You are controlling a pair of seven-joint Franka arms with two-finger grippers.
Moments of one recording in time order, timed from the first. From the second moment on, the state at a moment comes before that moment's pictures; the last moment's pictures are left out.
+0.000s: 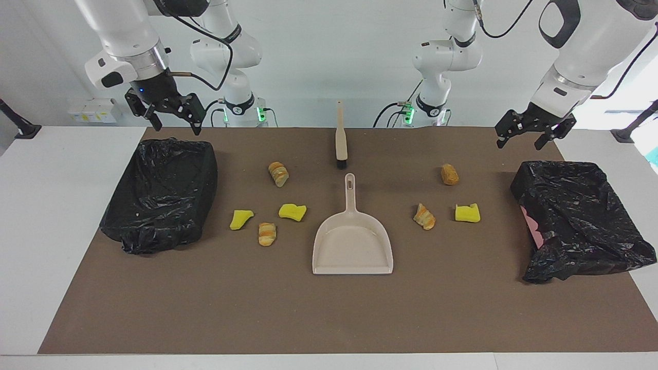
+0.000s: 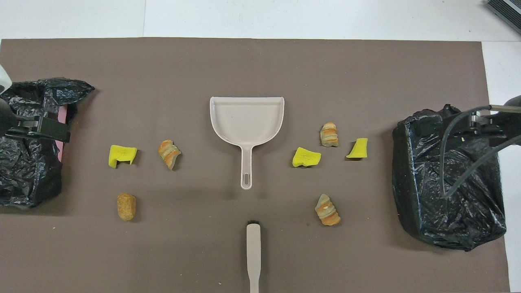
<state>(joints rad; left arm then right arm) -0.02 0.00 -0.03 -1.59 -0.02 1.56 0.06 0.07 0.00 -0.03 -1.51 0.00 1.49 0.19</state>
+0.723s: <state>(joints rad) -0.02 0.00 -0.04 -1.59 -0.02 1.54 0.06 0.07 0.00 -0.03 -1.51 0.00 1.49 0.19</state>
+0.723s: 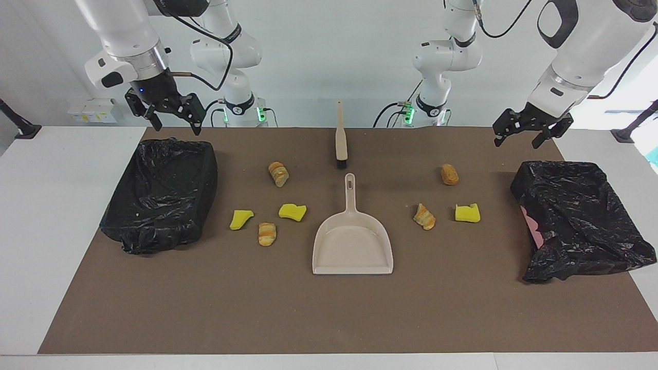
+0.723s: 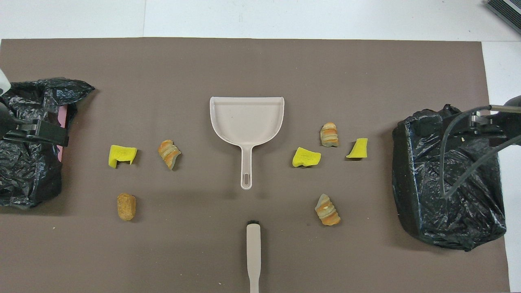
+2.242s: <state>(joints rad) -0.44 -0.24 -0.06 -2.23 -0.08 1.93 -0.19 0.22 0.11 -0.01 -1.53 0.00 1.72 0.31</state>
